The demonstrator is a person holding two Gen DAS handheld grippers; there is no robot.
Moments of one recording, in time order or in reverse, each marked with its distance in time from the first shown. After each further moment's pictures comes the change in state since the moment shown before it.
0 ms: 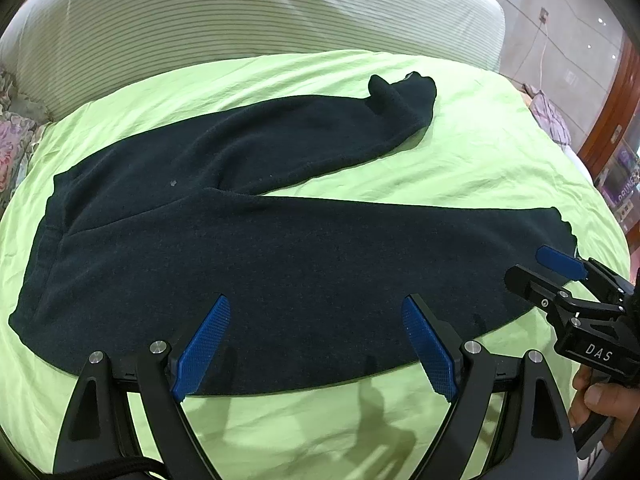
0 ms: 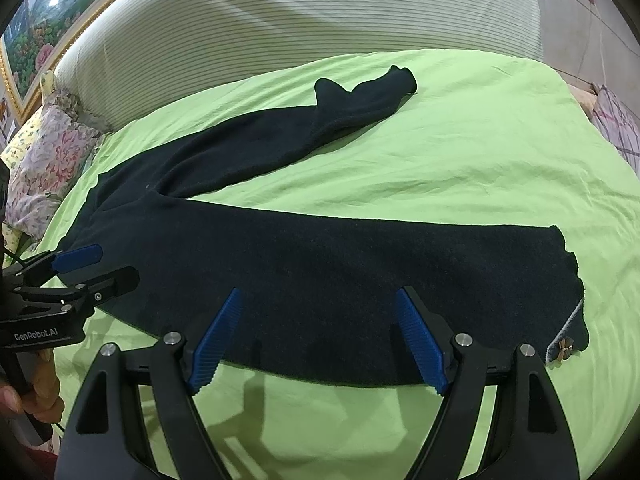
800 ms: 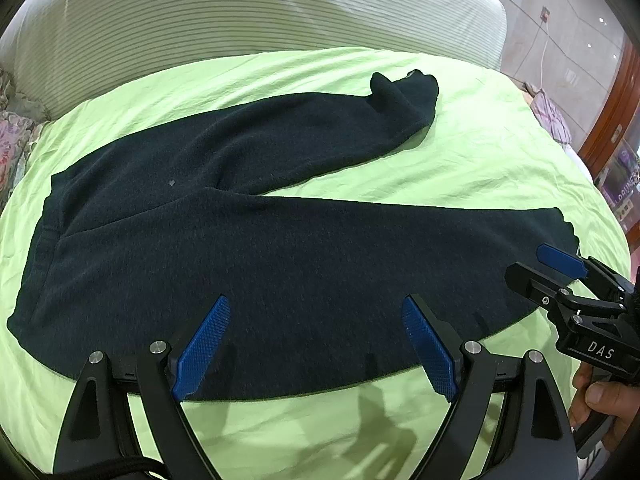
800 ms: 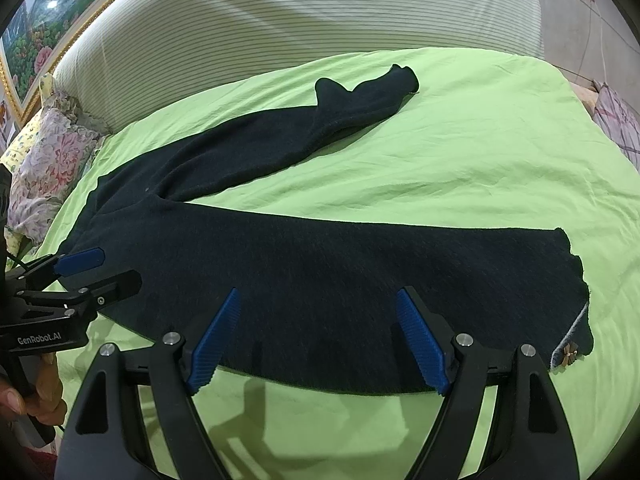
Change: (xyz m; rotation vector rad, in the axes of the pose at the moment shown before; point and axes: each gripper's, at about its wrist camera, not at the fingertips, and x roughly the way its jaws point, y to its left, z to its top) left arm 0.003 0.000 0.001 -0.002 0.009 -0.002; right arm 0.004 0.001 0.001 0.010 0.004 0.006
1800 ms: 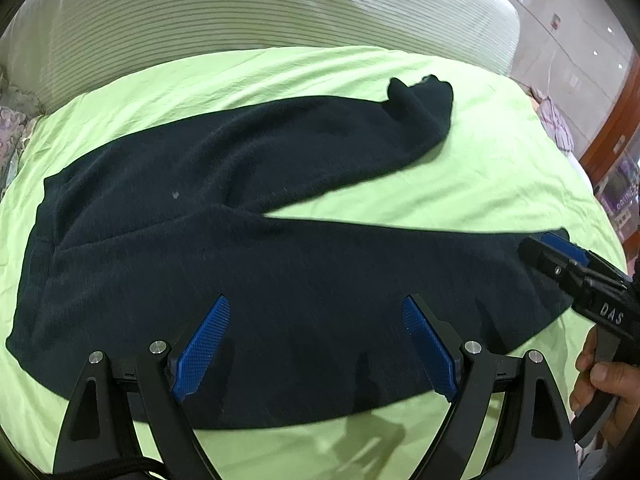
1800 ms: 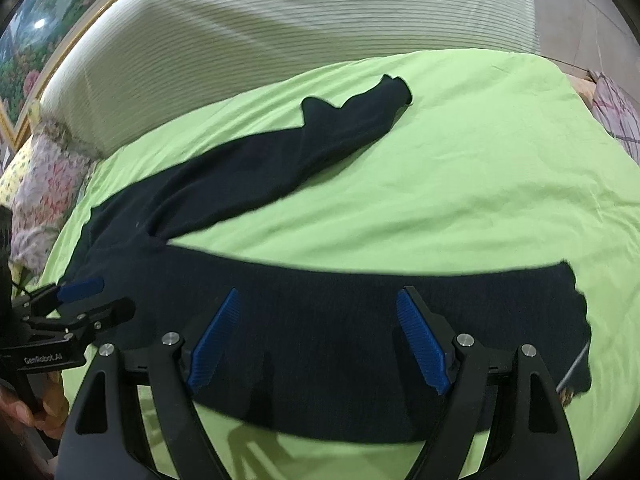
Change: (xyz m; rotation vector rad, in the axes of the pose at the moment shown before) left arm 0.011 0.021 0.030 -0.039 0.040 -0.019; right arm 0.014 -0.015 0.038 0.069 -0.016 0.008
